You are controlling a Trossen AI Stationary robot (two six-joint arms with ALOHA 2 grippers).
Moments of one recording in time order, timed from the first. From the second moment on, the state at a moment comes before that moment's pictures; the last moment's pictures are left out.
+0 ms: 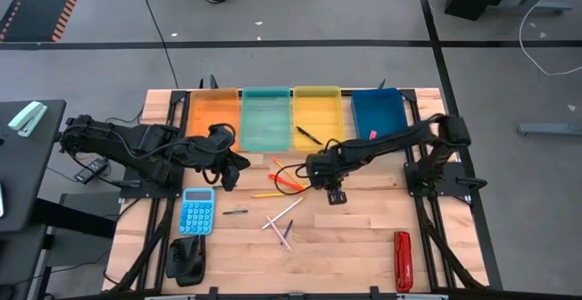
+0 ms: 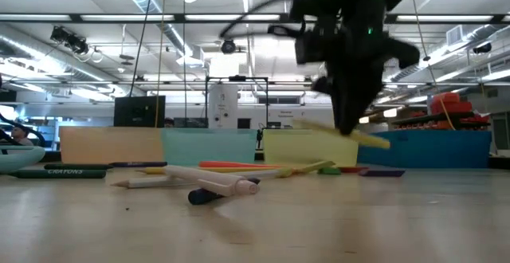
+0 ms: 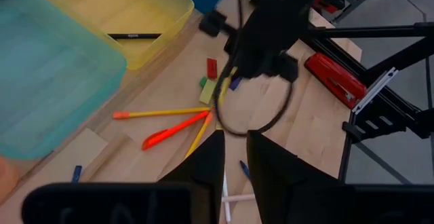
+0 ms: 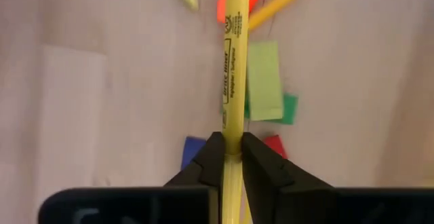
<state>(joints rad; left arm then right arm) -0.23 1.11 1.21 -0.76 -0.32 -0.79 0.05 1.72 1.15 -0.73 -0.05 -0.08</state>
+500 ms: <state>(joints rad) -0.23 1.11 1.21 -0.76 -0.35 -0.79 -0.36 1.54 1.15 -0.66 0.06 0.24</state>
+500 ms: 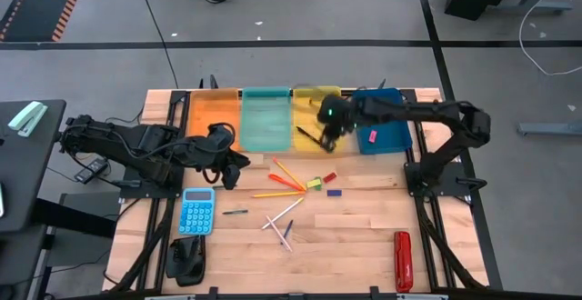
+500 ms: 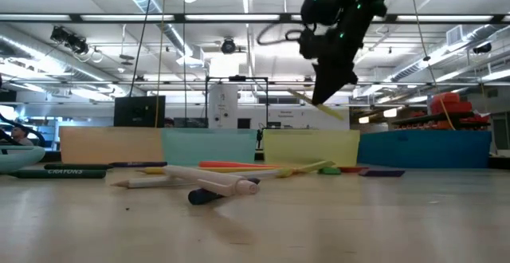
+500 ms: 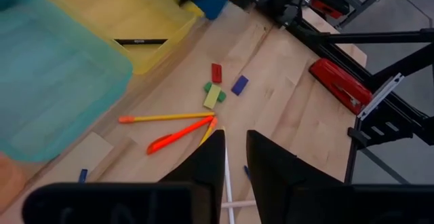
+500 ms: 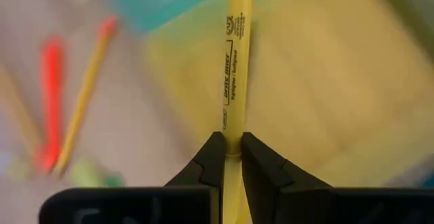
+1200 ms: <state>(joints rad) -0.23 1.11 1.21 -0.67 -0.35 -0.93 -0.54 1.71 1.15 -0.57 -0.11 0.44</state>
